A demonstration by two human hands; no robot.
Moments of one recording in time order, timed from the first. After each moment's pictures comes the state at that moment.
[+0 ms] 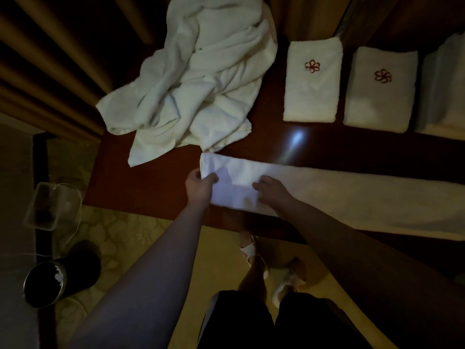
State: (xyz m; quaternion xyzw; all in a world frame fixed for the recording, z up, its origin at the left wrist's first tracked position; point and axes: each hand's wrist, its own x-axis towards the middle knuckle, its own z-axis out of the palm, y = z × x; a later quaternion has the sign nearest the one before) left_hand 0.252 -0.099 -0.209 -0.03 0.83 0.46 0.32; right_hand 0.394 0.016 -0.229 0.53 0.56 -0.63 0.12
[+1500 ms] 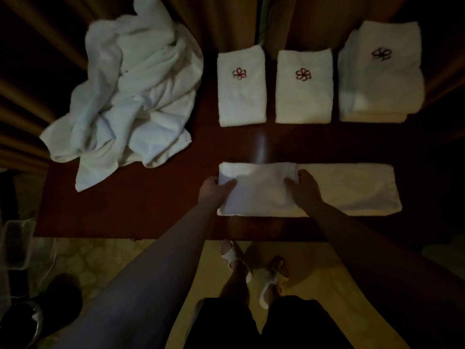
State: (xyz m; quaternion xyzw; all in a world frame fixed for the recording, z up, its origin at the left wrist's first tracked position) left_hand 0.378 0.009 -0.231 0.16 0.88 0.19 0.41; right_hand 0.583 0.120 -0.219 0.63 0.61 -0.48 -0.02
